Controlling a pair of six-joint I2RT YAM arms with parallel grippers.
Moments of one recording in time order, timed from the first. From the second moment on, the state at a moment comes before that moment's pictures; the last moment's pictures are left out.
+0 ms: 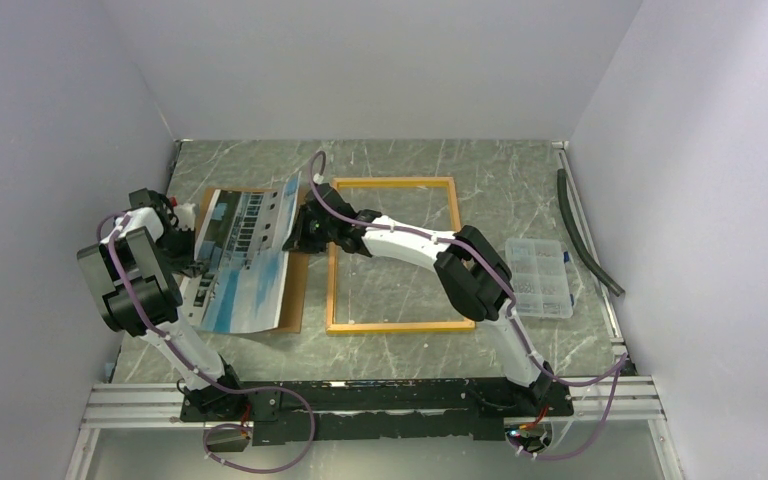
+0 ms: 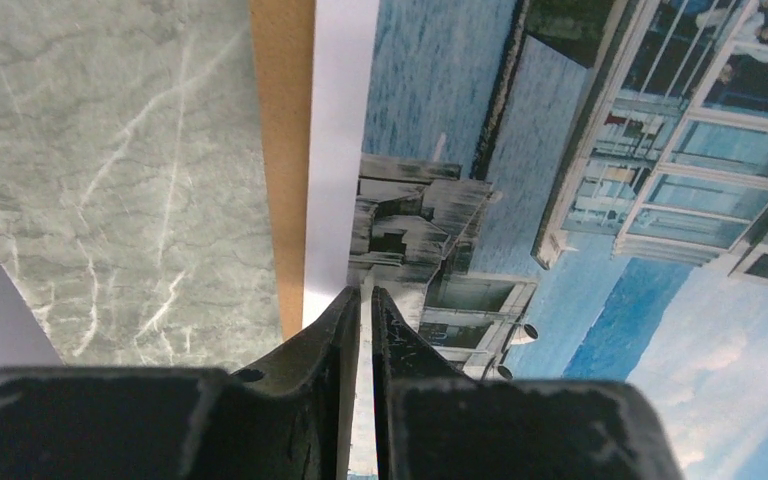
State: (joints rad) left arm 0.46 1.80 1.17 -0.68 0.12 0.40; right arm 0.91 2.22 1.73 -0.11 -0.18 0.99
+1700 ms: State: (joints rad) left arm 0.43 1.72 1.36 -0.91 0.23 0.35; right arm 1.09 2.09 2.15 -1.45 0.78 0.45
